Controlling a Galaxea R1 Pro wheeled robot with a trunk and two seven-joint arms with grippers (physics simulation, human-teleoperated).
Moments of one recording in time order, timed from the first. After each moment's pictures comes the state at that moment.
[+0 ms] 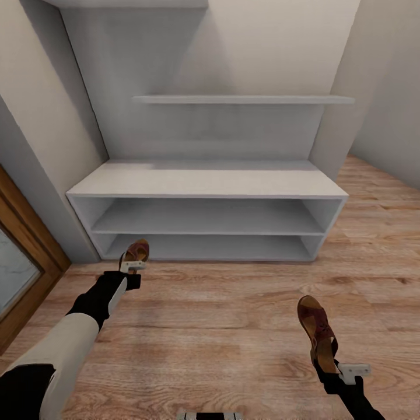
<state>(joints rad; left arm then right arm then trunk) -0.89 0.08 0.00 -0.58 0.03 0.57 0.09 -0.42 -0.31 0.40 -0.21 -0.54 -0.62 0.17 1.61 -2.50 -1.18</state>
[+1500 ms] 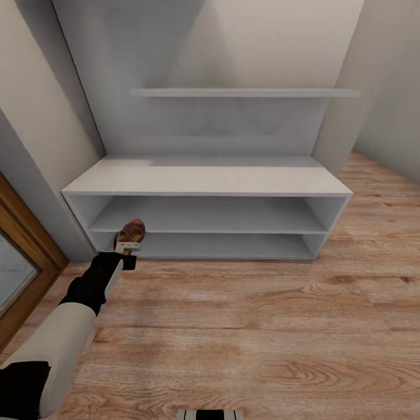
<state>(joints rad) -0.92 0.09 0.00 -0.77 -0.04 0.69 0.10 -0.42 -0.70 -0.08 -0.06 -0.65 -0.62 0.10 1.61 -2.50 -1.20</state>
